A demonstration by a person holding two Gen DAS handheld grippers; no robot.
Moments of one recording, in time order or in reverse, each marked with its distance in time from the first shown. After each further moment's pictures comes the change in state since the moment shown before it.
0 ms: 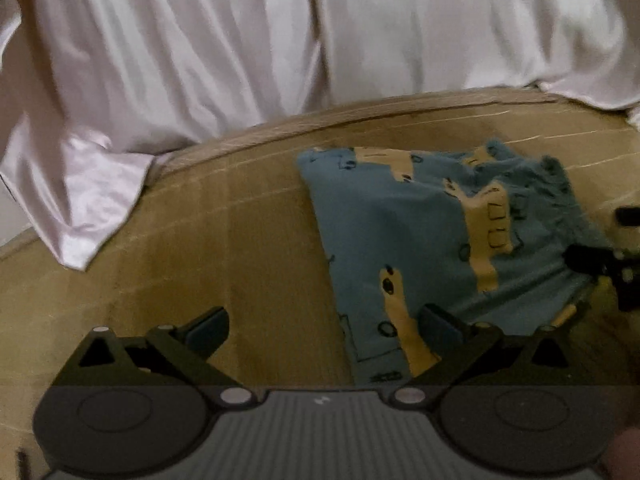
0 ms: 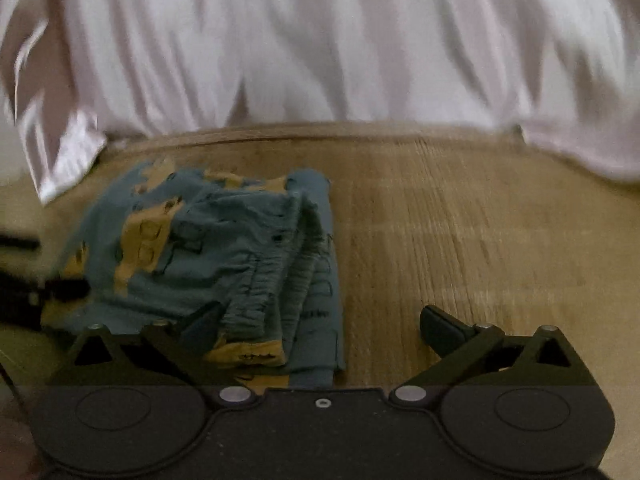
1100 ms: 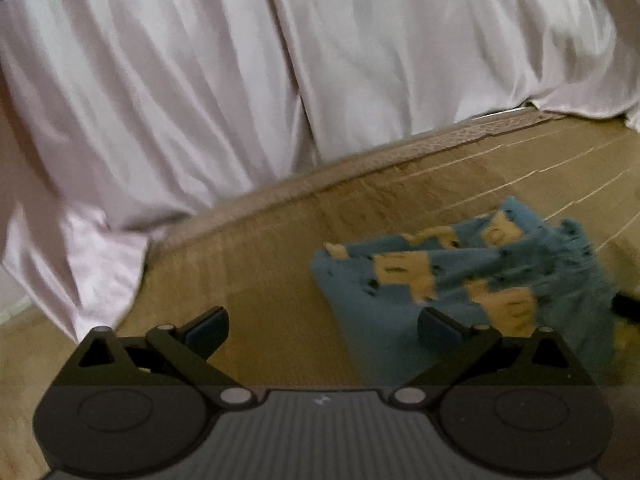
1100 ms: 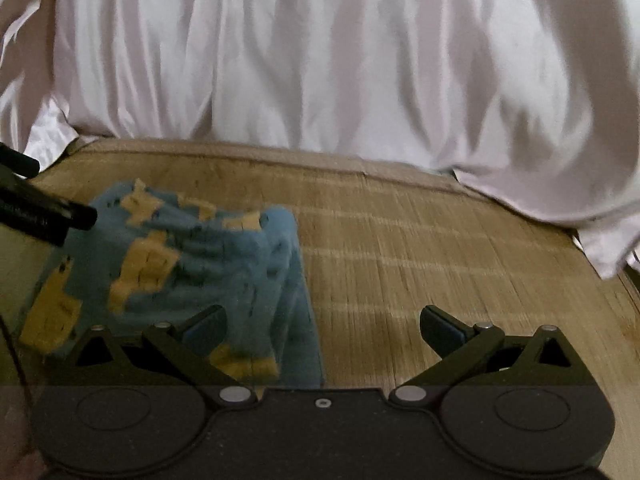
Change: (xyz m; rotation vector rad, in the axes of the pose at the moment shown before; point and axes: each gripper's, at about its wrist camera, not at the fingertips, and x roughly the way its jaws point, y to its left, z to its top) left arm -0.002 -0.026 0.061 0.076 -0.025 0.055; right arm -0.047 0.035 -0.001 -0.135 -0.047 -0.251
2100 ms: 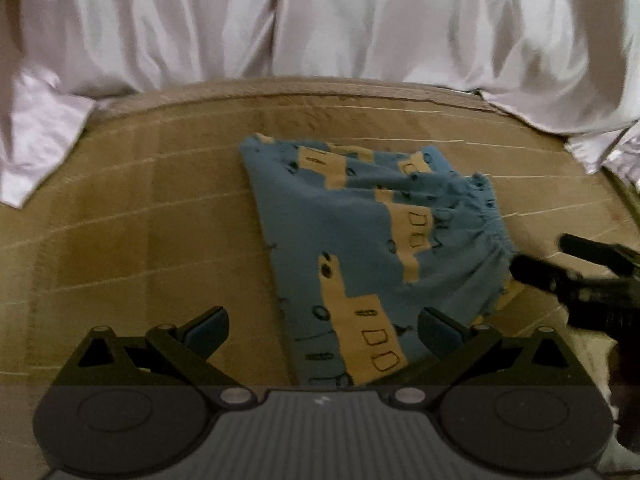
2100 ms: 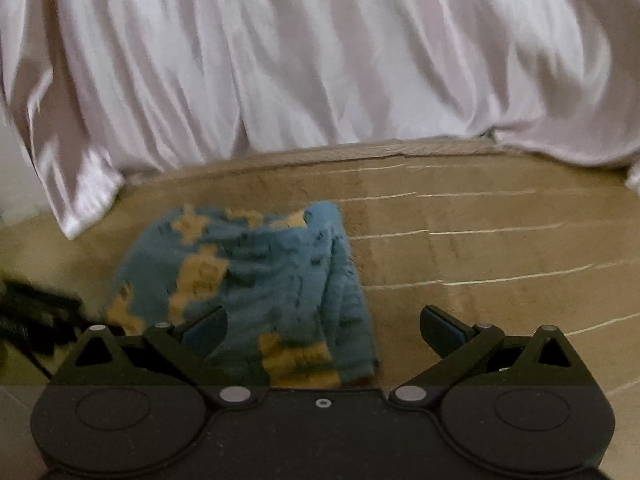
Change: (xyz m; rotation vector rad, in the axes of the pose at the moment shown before) left arm -0.020 0.013 -0.049 -0.221 0.157 -0.327; right arm 0.008 -0.033 -0.008 0.232 0.004 0.291
